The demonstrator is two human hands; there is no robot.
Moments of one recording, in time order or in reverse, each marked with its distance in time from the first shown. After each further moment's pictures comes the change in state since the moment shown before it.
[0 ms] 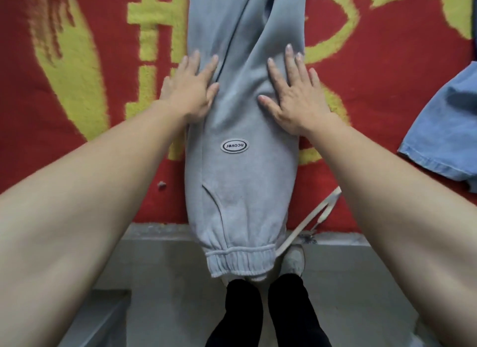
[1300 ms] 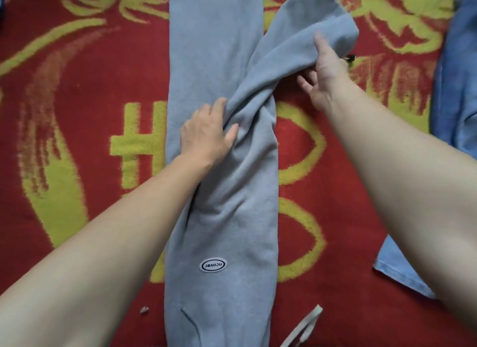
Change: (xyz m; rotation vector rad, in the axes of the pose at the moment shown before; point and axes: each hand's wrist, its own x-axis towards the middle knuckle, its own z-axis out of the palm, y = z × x) left_hand 0.158 0.080 -0.084 -0.099 0.226 0.007; right_hand 0.237 0.121 -0.152 1.827 0.354 0.777
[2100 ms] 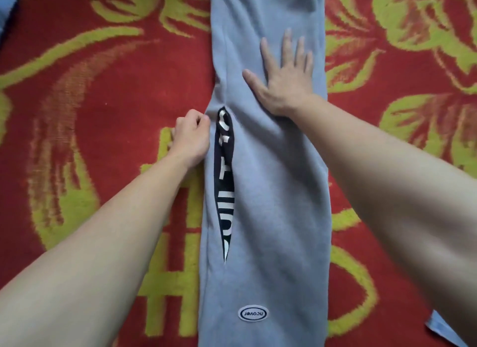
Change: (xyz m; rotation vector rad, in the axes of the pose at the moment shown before) left_hand 0.074 -0.134 0.008 -0.617 -0.111 -0.493; right_hand 0.030 0.066 0.156 -1.709 -0.242 -0.688
